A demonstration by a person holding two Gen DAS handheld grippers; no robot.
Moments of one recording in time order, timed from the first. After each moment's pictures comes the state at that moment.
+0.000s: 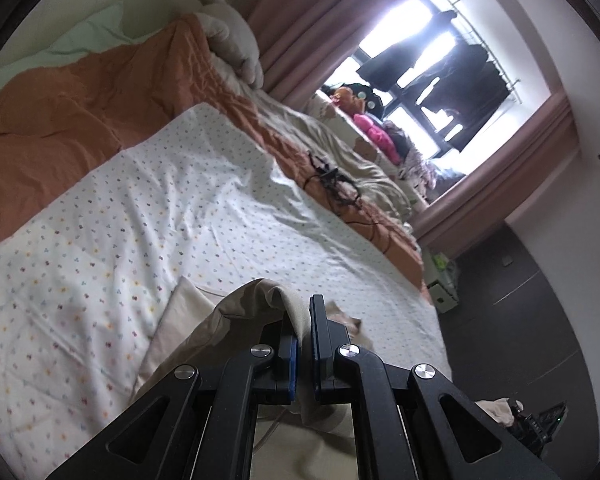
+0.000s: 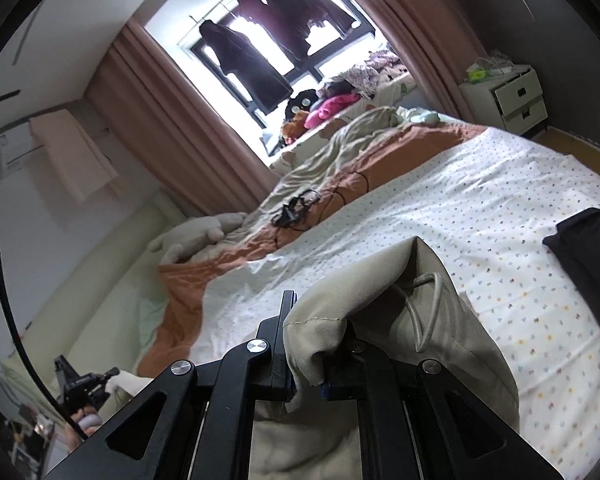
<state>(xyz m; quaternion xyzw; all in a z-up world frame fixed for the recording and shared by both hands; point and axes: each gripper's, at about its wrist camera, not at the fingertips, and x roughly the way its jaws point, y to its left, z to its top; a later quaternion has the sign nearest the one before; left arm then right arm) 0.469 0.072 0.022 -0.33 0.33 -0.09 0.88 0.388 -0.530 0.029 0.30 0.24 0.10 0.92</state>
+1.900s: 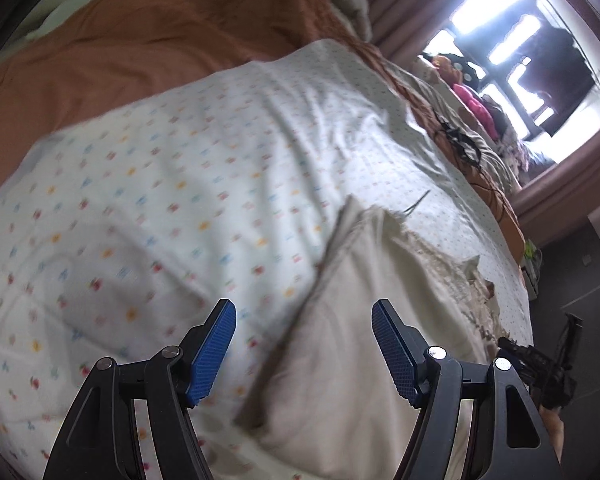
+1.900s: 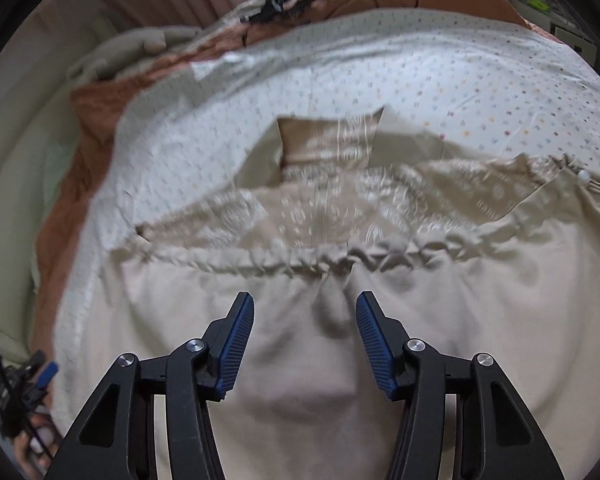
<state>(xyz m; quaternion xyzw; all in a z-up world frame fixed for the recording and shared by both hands) 0.427 0.131 -0.142 -0.32 0.42 0.05 0.85 0.575 -0.300 -0.154 0.14 0.52 0.07 0.84</state>
